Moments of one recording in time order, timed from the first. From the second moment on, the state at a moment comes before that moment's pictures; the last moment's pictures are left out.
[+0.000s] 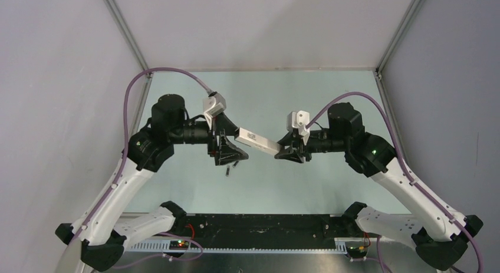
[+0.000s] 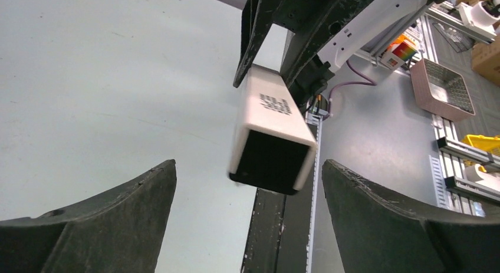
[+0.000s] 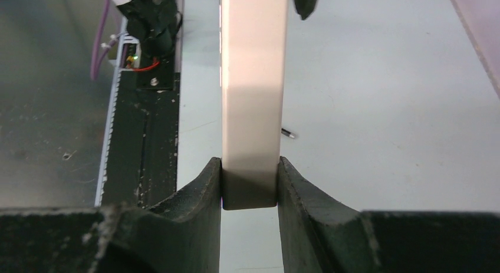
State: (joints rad) left arm -0.58 0.97 1.23 -0.58 0.82 -0.06; right arm 0.73 0.97 1.16 -0.54 -0.67 -0.36
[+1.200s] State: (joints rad) left arm -0.63 0.98 1.28 -0.62 0.81 0.02; right arm 0.80 1.02 1.15 -0.39 -0.72 -0.23
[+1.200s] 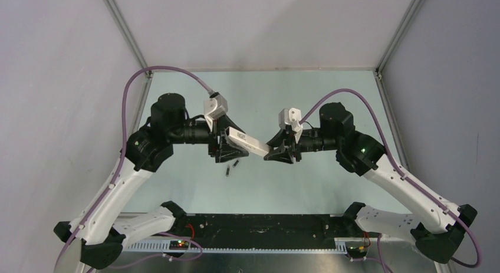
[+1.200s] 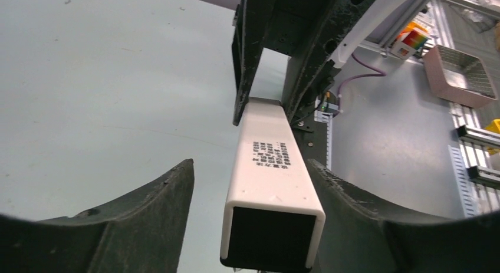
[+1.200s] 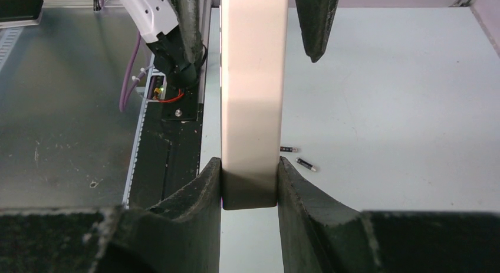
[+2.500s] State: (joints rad) left arm -0.63 0.96 1.28 -0.53 0.92 -0.04; right arm 0.79 1.02 1.11 -0.30 -0.82 -0.10
